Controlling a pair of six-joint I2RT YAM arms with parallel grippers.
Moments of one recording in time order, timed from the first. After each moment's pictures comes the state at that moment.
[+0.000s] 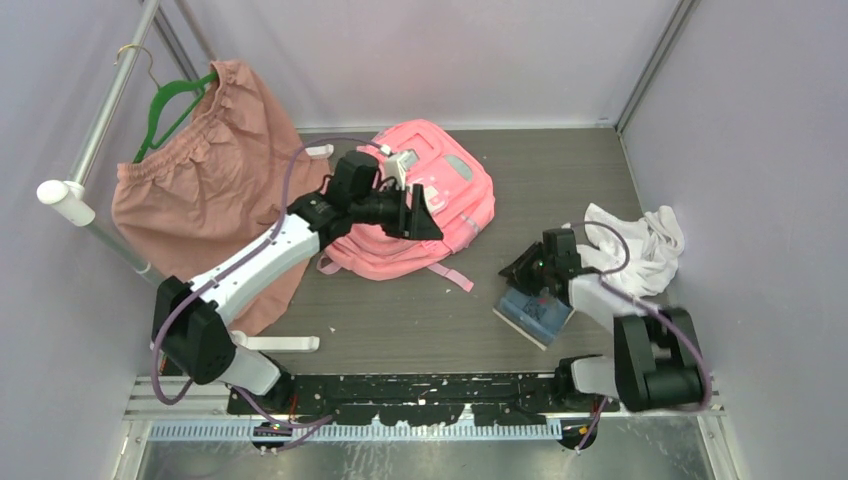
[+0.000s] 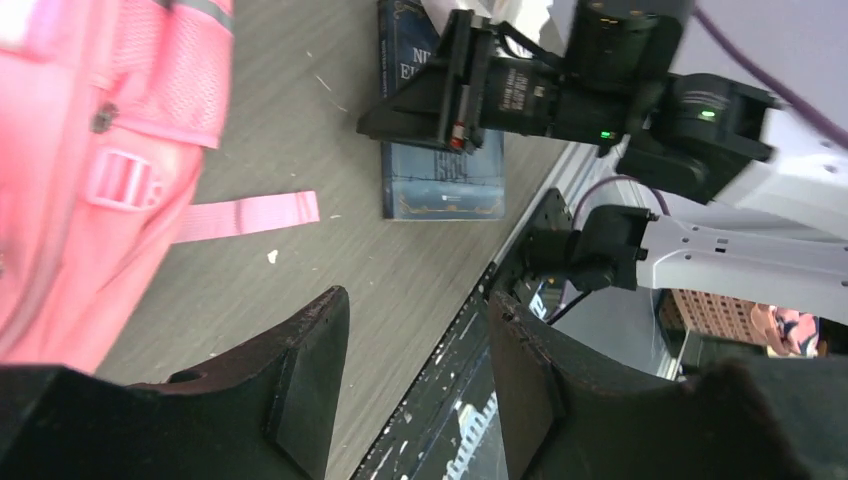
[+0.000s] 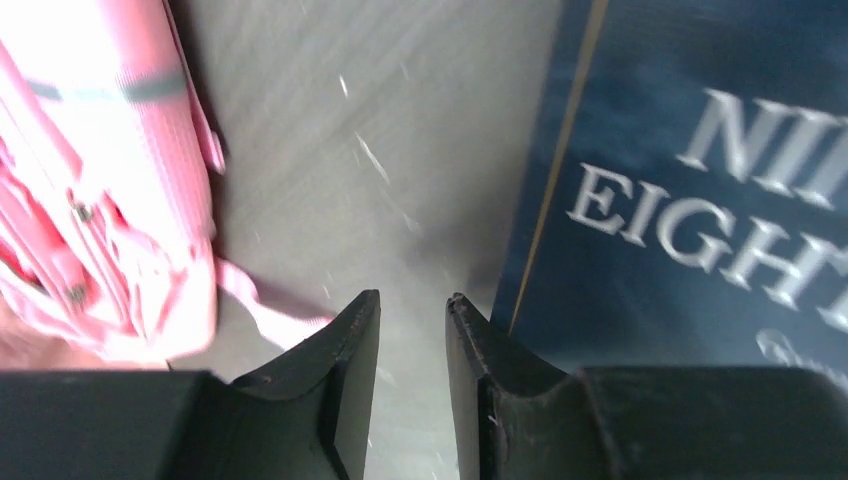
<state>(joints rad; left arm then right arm) -0.62 1.45 1.27 -0.37 0.55 -0.51 0.13 1.38 0.50 0.03 -0.21 0.96</state>
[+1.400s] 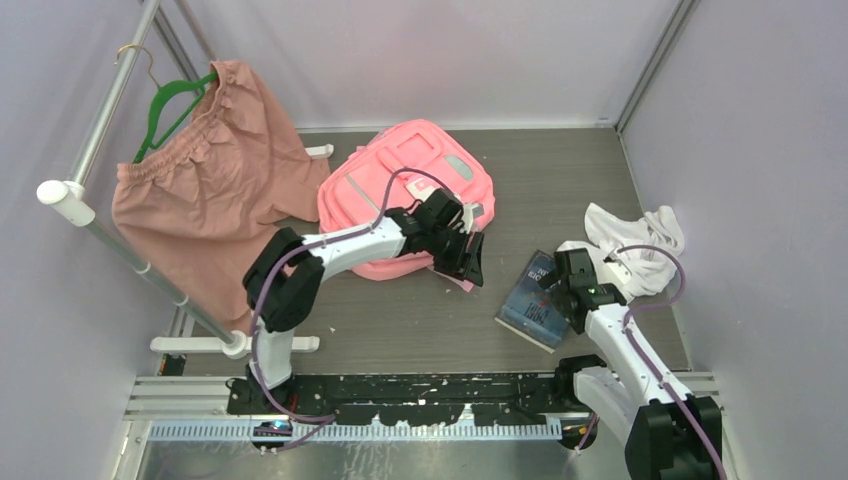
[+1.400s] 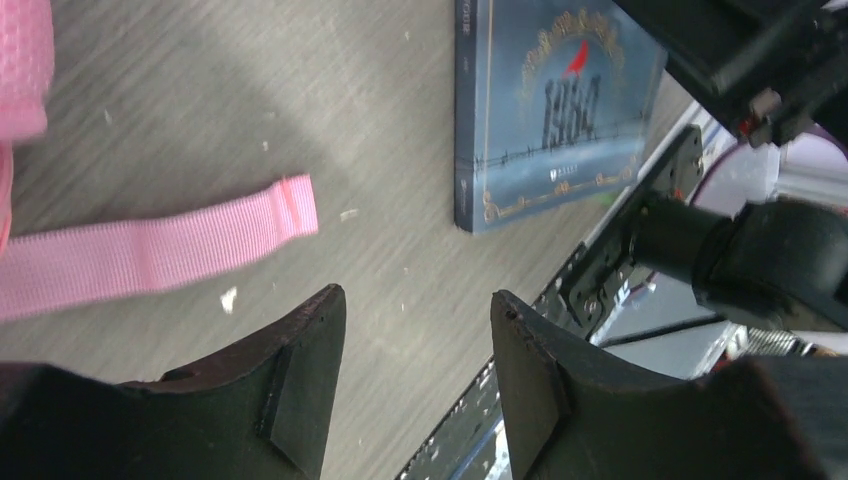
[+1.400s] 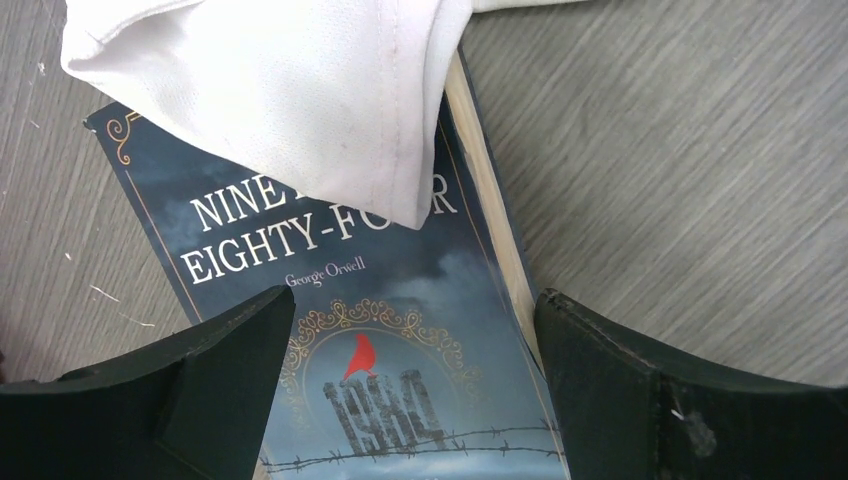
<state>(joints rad) -0.86 1.92 1.42 -0.40 0.45 -0.51 0.13 0.88 0.46 -0.67 0.40 1.05</state>
